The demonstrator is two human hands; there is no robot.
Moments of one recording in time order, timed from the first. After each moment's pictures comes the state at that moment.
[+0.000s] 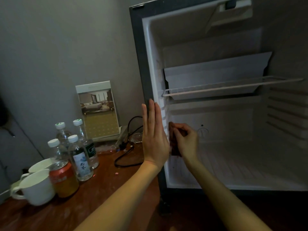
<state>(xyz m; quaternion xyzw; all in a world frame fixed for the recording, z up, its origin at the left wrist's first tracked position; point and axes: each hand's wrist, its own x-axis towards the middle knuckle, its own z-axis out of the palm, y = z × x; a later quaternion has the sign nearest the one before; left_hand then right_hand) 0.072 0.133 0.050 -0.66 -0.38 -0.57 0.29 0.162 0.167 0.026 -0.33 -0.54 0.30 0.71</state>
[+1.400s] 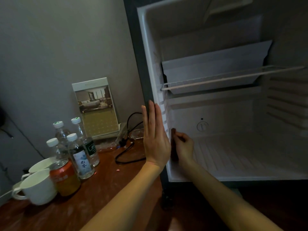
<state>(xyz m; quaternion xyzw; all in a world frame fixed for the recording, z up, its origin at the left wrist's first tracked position) 0.070 0.132 0.033 -0.67 -0.38 -0.58 0.28 0.139 0.183 -0.016 -0.40 -0.38 0.46 0.69</state>
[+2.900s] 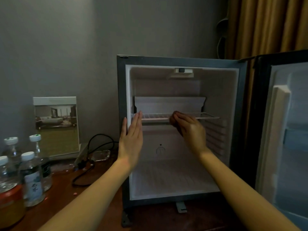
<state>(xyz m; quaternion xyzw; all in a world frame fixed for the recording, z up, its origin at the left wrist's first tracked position) 0.086 0.108 0.107 -0.62 -0.60 -0.15 0.47 0.307 0.136 0.122 -0.35 -0.67 -0.34 0.56</state>
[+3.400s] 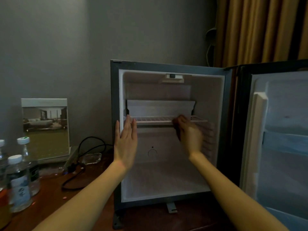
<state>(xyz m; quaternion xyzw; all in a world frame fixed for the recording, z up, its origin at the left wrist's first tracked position) 0.098 0.098 0.112 -0.65 -0.62 -0.18 0.40 0.321 0.126 0.124 -0.46 -0.61 -0.32 0.56</state>
